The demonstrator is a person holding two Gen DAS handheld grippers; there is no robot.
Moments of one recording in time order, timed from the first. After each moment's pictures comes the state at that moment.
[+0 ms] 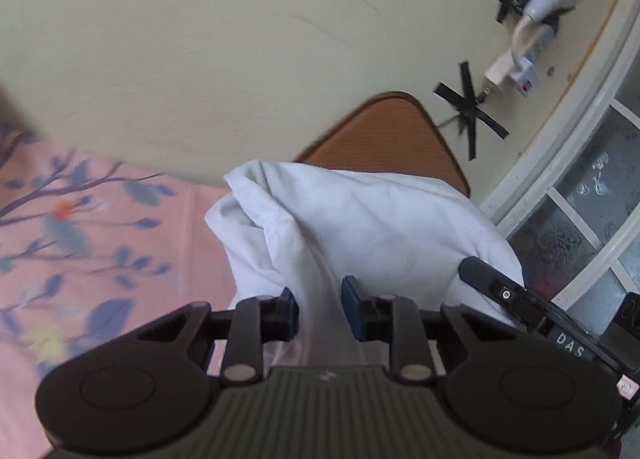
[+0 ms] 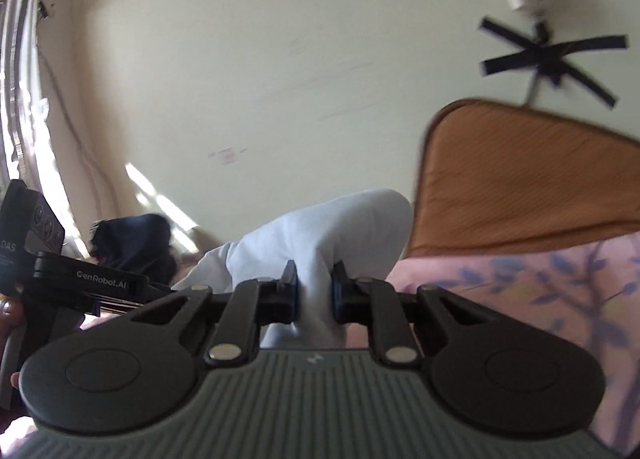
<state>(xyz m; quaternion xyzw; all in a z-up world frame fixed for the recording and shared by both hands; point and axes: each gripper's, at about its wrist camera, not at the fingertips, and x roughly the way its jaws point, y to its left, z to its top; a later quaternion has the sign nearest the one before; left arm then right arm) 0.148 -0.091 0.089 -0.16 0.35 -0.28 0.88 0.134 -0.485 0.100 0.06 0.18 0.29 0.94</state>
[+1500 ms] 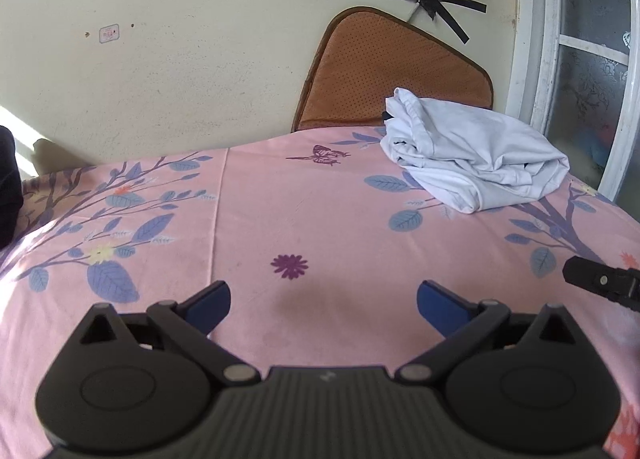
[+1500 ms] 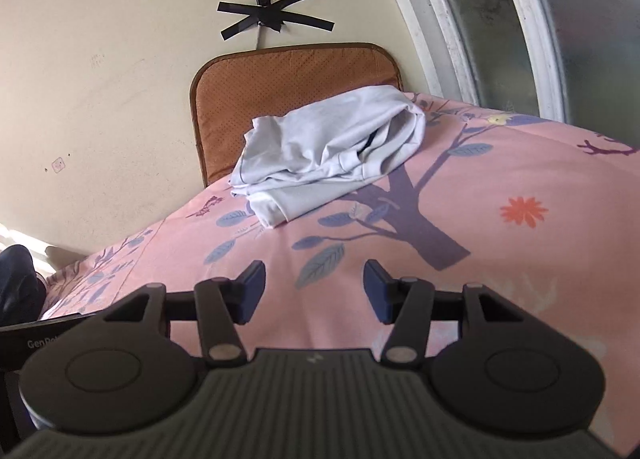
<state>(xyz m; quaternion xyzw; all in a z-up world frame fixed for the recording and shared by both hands) -0.010 -0.130 0.020 0.06 0.30 -0.16 0.94 -0.010 -0.527 0.009 0.17 0.22 0.00 0.96</state>
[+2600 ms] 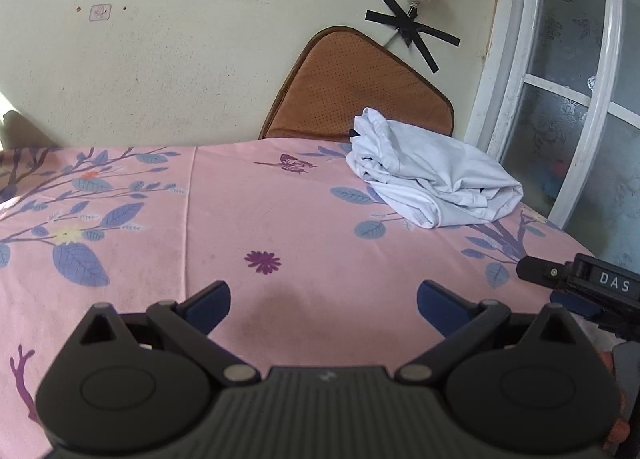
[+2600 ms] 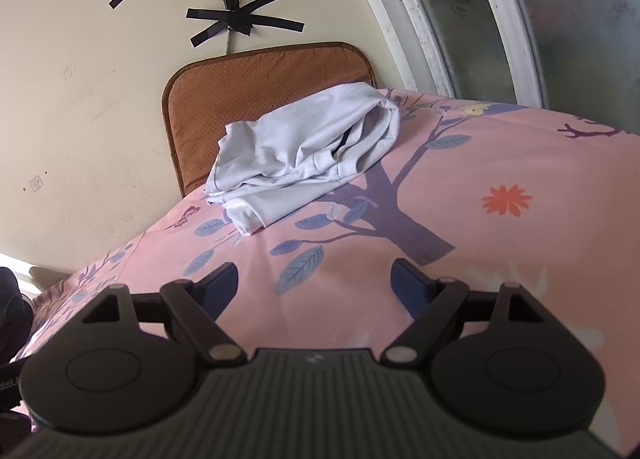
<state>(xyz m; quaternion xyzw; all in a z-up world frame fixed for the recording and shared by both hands) -0.013 -0.108 0.017 -0.02 0.29 -0.24 0.93 -0.005 -0.534 0.004 0.19 0.22 -0.04 0.96</state>
